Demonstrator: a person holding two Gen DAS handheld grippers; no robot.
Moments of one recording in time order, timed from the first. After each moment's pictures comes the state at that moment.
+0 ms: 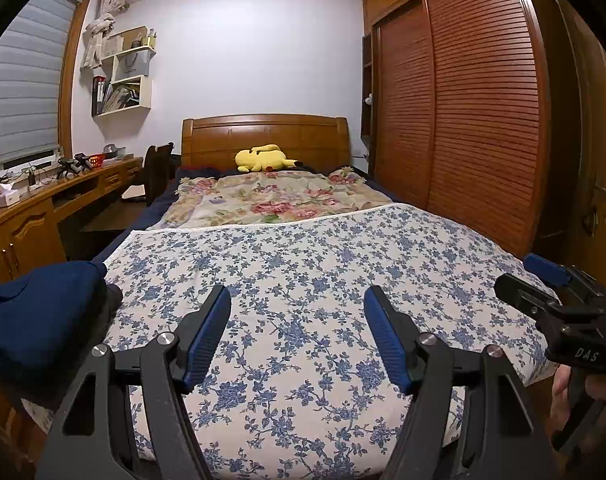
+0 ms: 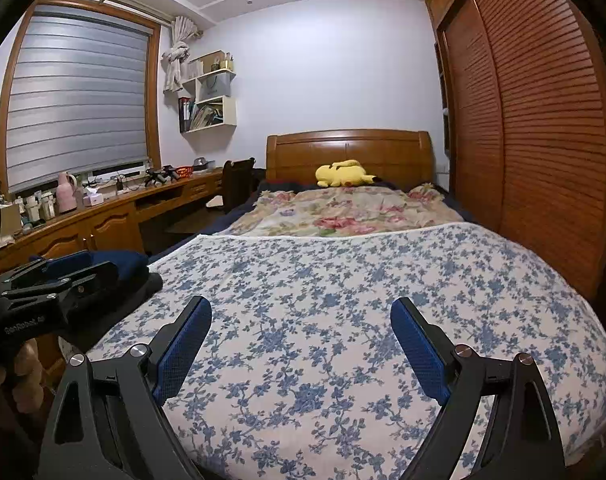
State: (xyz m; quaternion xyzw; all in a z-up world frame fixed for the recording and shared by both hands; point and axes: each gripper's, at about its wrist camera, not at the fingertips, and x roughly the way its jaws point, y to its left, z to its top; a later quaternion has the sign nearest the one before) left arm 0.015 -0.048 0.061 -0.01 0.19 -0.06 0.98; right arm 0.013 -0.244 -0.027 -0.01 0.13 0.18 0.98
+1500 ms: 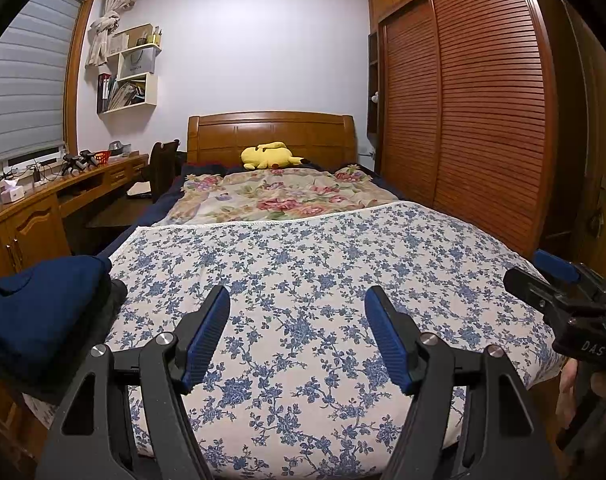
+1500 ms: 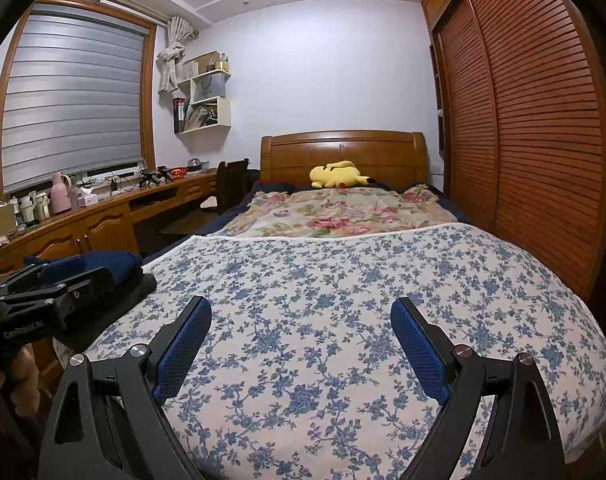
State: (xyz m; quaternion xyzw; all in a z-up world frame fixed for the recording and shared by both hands) left arm 0.017 -0.042 0.053 -0.01 0.19 -0.05 0.98; right arm 0.021 -0.250 -0.028 -0.02 0.13 0.18 0.97
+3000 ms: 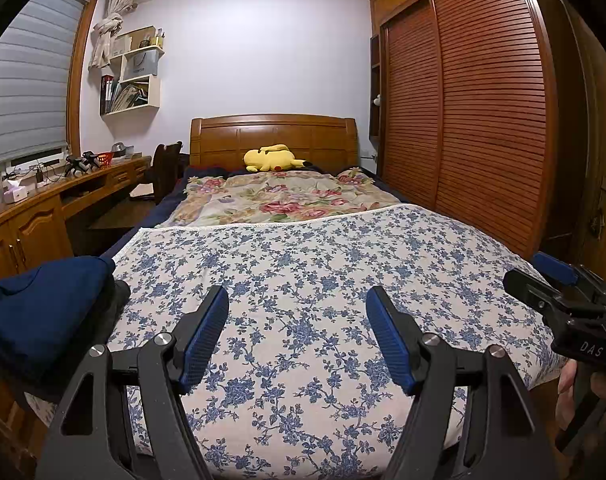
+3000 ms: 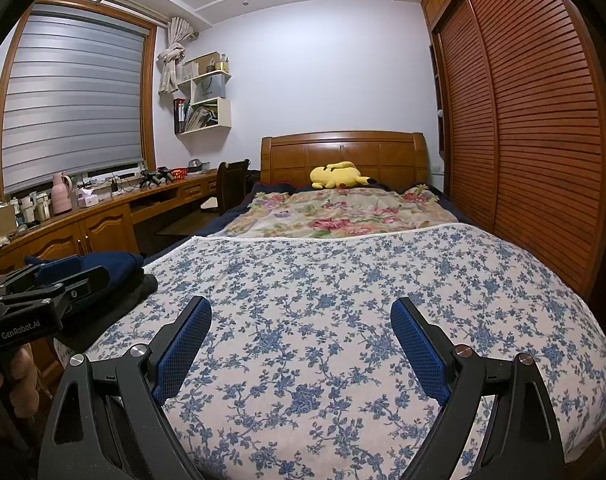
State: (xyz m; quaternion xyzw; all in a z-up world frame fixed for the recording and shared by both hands) left arm 0.010 -0.041 0.058 -0.01 0.18 -0.05 0.98; right arm 0.022 -0.249 -0.030 -0.02 0.13 0.18 0.97
